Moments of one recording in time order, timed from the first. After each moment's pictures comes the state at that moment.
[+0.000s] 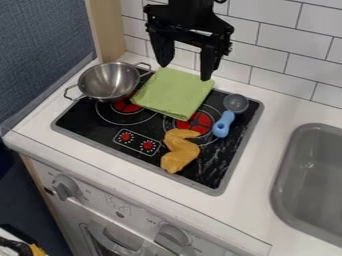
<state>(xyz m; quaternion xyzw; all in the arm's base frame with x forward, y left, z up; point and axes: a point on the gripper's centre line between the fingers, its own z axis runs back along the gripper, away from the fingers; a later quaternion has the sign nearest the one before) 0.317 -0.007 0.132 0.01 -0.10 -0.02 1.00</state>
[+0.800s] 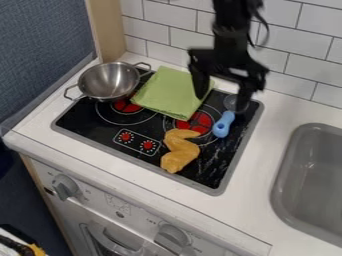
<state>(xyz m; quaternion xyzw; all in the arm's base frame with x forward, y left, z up) 0.356 -0.050 0.052 0.01 -0.04 -0.01 1.00</state>
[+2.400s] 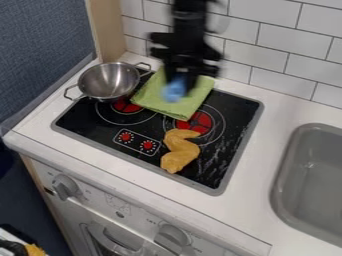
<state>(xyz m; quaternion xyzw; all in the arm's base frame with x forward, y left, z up) 0.310 0.027 0.097 0.01 -0.06 0.01 1.00</state>
